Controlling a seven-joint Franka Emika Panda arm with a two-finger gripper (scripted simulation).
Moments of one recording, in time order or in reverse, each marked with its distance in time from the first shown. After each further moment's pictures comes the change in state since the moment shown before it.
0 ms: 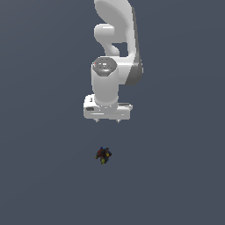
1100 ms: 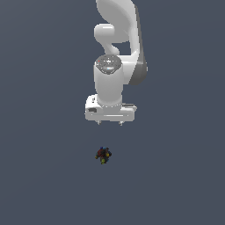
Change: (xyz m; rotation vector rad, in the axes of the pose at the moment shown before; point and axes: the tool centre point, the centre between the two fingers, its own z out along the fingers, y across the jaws) arm 0.020 -0.013 -0.014 0.000 0.032 -0.001
